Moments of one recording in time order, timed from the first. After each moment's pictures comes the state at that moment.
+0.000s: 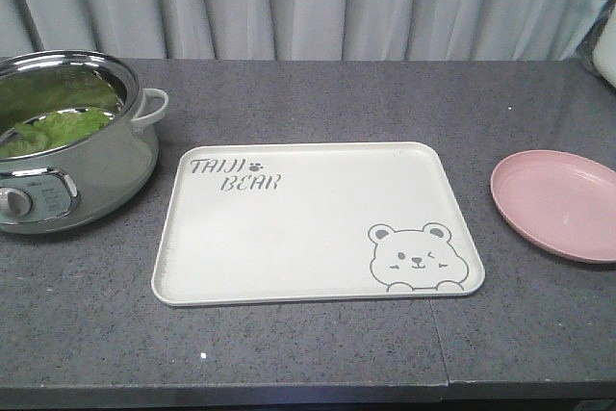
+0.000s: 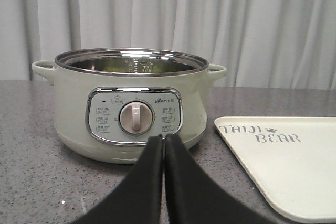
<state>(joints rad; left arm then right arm) -0.02 -0.01 0.03 0.00 0.02 -0.10 0.01 -0.01 0.03 -0.03 0.05 0.07</state>
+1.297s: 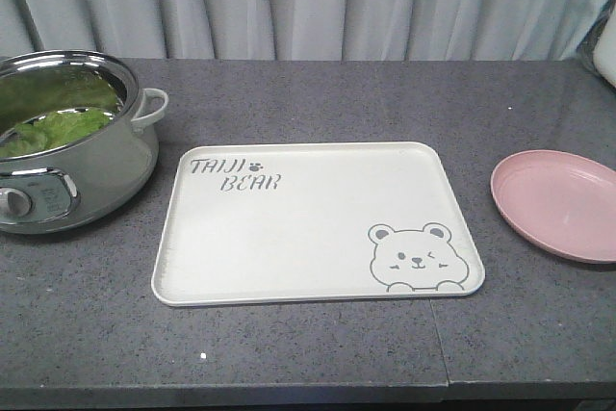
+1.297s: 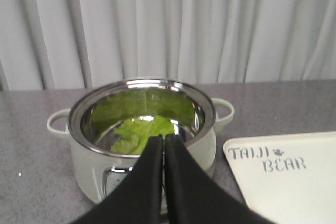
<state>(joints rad) -0.02 0.54 -0.70 0.03 0.45 -0.05 0.01 0.45 -0.56 -0.08 0.43 -0.01</state>
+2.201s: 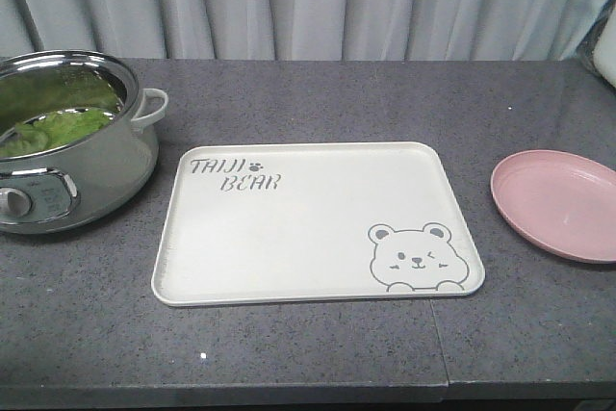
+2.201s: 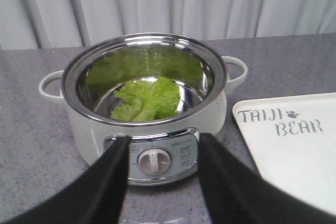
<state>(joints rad) -0.02 0.64 -0.70 0.08 0.46 -0.07 0.01 0.53 -0.56 -0.08 0.49 0.02</state>
